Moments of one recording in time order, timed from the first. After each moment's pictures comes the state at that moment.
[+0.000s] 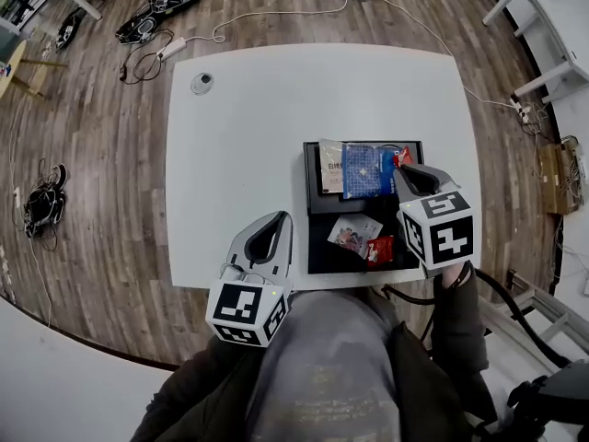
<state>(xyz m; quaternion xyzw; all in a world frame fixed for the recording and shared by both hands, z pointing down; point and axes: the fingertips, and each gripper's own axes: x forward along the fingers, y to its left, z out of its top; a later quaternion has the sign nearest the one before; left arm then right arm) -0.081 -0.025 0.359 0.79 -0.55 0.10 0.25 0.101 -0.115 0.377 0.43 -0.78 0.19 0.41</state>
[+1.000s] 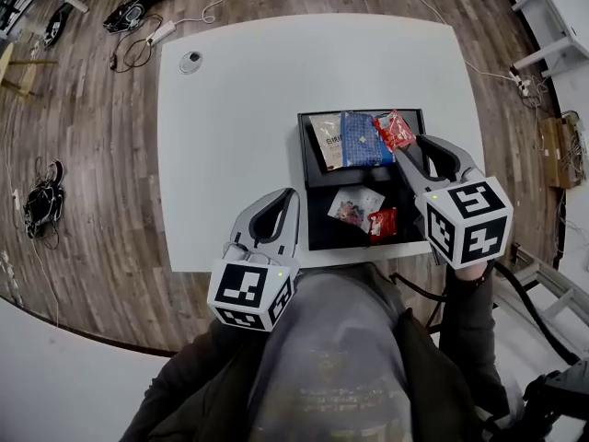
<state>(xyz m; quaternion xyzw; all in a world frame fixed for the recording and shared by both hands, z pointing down) -0.069 -0.024 0.363 0.81 -0.52 0.11 0.26 0.101 -0.103 0.348 0.43 -0.81 0.19 0.34</state>
